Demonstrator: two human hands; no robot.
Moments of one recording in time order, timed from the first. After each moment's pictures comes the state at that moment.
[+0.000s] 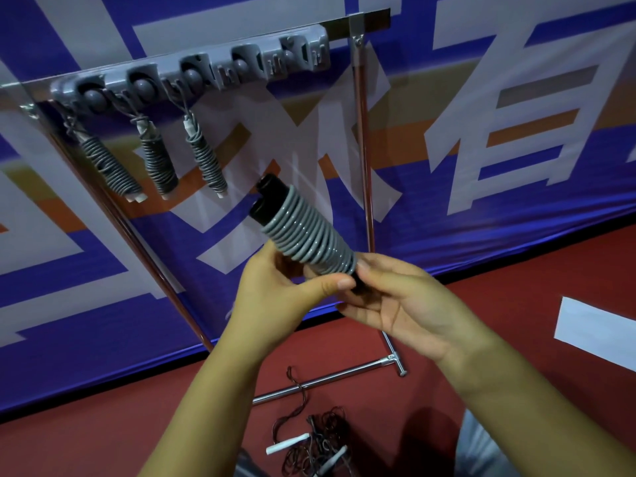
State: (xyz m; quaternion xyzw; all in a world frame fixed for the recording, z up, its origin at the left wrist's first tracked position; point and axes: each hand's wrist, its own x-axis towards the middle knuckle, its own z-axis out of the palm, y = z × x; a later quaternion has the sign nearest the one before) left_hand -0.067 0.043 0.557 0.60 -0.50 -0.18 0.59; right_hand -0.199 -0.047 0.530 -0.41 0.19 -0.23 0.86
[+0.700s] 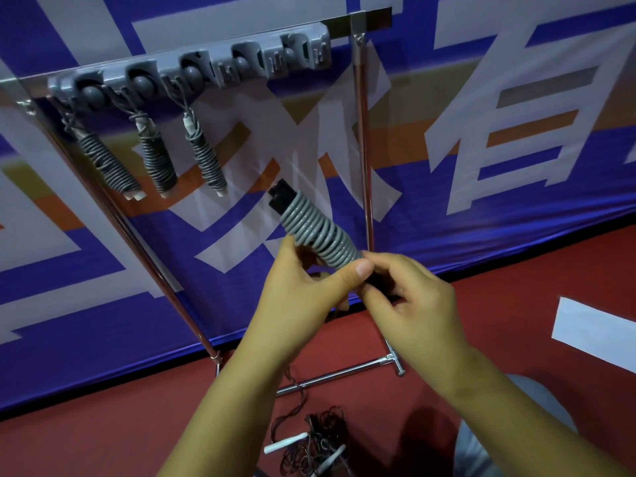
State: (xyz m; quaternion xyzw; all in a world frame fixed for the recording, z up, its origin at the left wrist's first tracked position) left_hand -0.082 0.036 0.552 0.60 -0.45 -0.29 0.60; right_hand -0.194 -0.042 0.494 -0.75 0.22 -0.56 0.27
